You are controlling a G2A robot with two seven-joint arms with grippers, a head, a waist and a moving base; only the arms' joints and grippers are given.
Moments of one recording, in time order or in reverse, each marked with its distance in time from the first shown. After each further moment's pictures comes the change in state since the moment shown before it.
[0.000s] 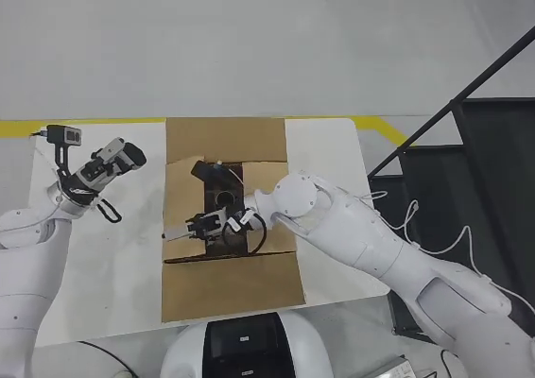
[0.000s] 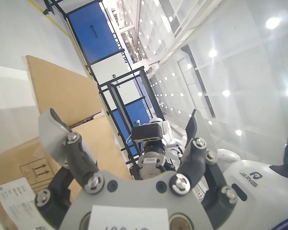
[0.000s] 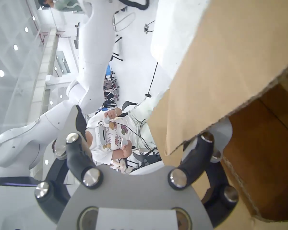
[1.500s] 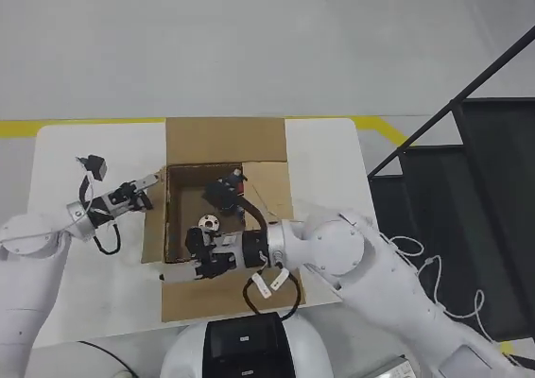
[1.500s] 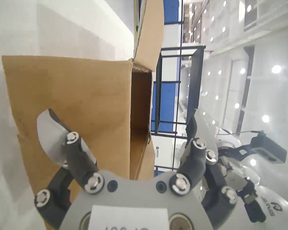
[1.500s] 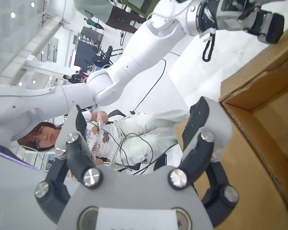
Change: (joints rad) left arm 0.051 0.028 0.044 -0.033 0.341 0.350 -0.068; right arm -0.481 0.041 0.403 -0.608 -0.393 -0.021 0.020
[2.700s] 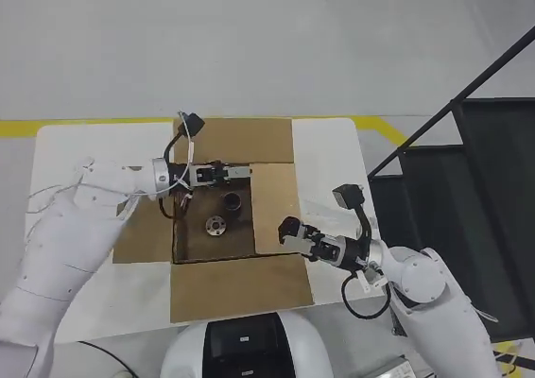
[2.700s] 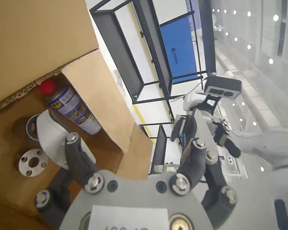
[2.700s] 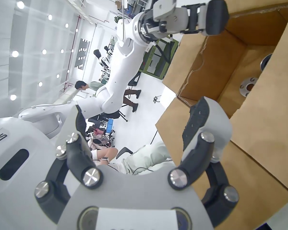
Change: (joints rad) left arm -0.323 -0.097 0.442 -0.158 0.142 0.084 0.131; right arm -0.481 0.092 0.466 0.015 0.201 -0.312 -0.057
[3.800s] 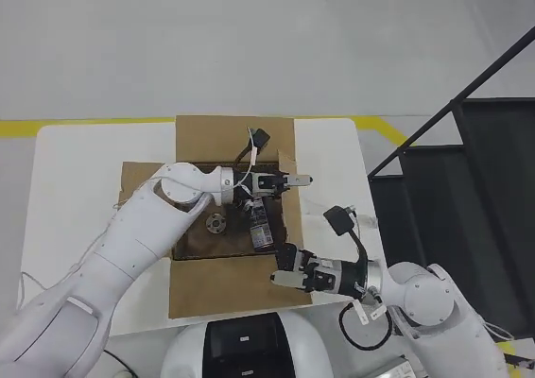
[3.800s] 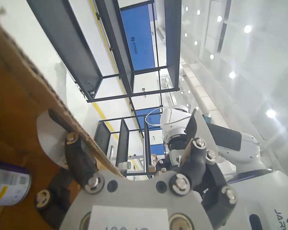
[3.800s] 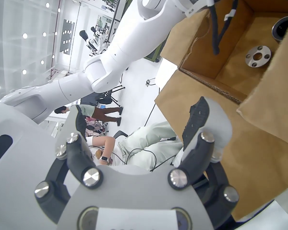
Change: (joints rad) left arm -0.138 -0.257 0.285 0.329 -0.369 -0.134 -0.020; right arm -0.136 0.036 0.010 -0.171 -0.114 0.053 0.049
